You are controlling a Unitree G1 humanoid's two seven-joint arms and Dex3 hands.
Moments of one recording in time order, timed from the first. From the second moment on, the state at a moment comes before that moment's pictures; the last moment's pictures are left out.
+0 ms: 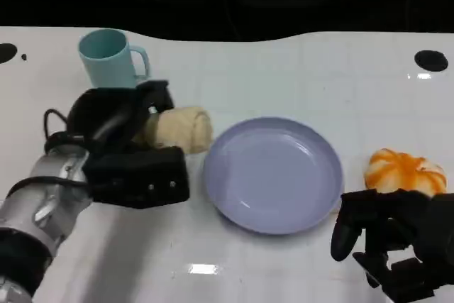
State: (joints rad) left arm -0.62 0.33 -0.41 0.62 0.66 -0.21 0.16; right arm 0.09 -0.47 0.17 -0.65 -0.03 0.61 0.42
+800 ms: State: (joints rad) left arm -0.69 0.10 -0.53 0.58 0.73 -0.16 0.07; right arm 0.09 -0.45 0.18 -0.64 -0.03 0.59 0.41
